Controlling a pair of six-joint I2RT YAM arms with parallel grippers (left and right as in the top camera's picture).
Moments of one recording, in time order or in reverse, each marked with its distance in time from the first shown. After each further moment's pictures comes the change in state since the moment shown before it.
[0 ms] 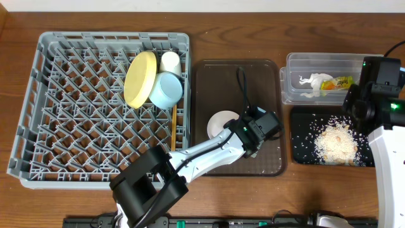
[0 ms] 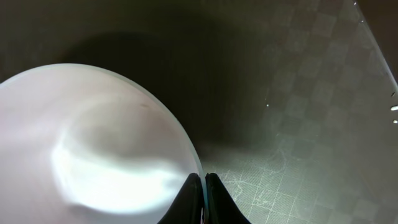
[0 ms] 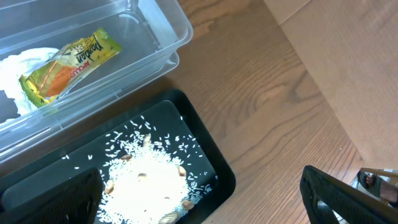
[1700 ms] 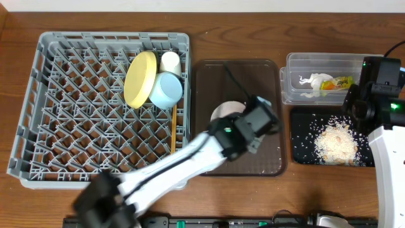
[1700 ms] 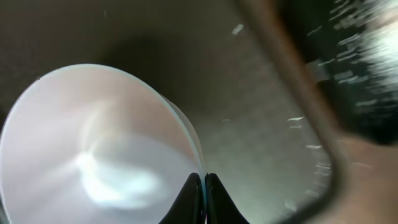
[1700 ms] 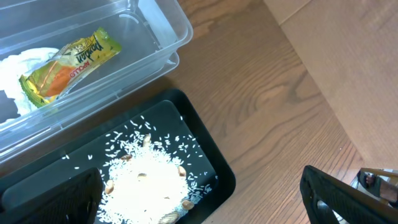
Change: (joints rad) left arm 0.022 -0.266 0.000 -0.035 0.072 0.030; right arm 0.000 0.000 0.000 0.000 0.000 0.000
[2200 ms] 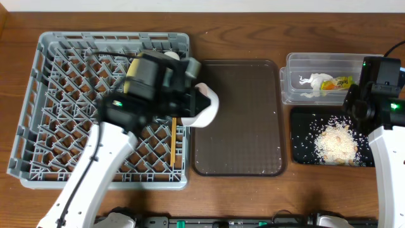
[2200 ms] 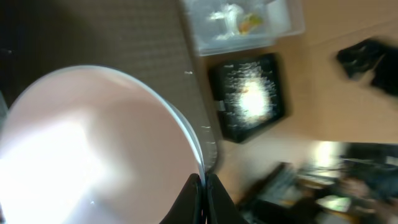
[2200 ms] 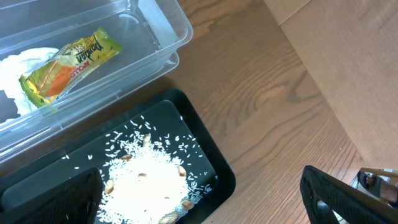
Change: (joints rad) left arm 0.647 -0.297 0.001 -0.167 0.847 0.017; right arm 0.000 0.000 0.000 0.000 0.000 0.000
